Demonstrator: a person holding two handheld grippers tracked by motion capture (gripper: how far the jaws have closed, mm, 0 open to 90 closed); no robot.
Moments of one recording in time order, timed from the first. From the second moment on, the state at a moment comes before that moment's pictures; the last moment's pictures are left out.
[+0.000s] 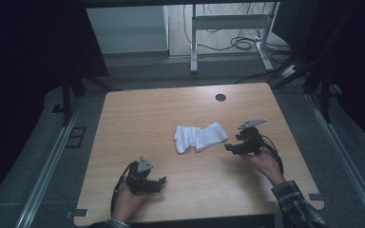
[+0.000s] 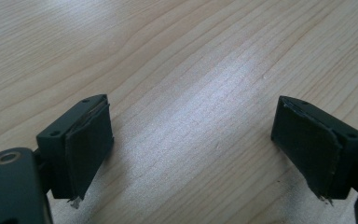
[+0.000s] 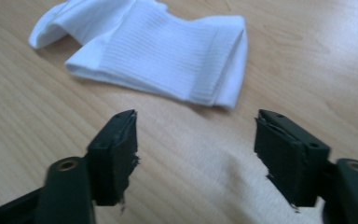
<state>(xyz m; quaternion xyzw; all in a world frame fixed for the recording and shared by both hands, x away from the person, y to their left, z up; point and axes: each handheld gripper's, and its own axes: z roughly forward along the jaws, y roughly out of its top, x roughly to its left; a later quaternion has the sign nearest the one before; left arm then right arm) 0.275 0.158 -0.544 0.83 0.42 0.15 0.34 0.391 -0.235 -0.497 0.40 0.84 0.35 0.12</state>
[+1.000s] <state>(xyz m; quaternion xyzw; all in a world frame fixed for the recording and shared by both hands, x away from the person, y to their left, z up) 0.275 0.158 -0.544 0.83 0.42 0.15 0.34 0.452 -0.203 -0.505 0.42 0.84 0.32 0.10</state>
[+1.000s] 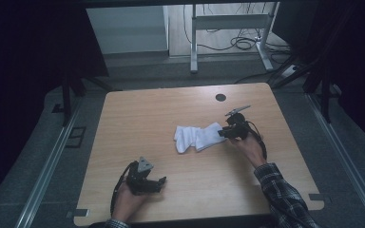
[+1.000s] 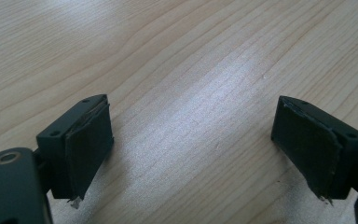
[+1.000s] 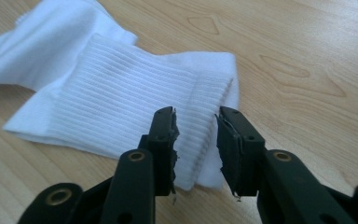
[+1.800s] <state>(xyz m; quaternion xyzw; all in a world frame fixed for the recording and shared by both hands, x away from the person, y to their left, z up) 0.275 0.158 -0.544 0.83 0.42 0.15 0.34 0.450 -0.197 -0.491 0.40 0.85 0.31 0.12</state>
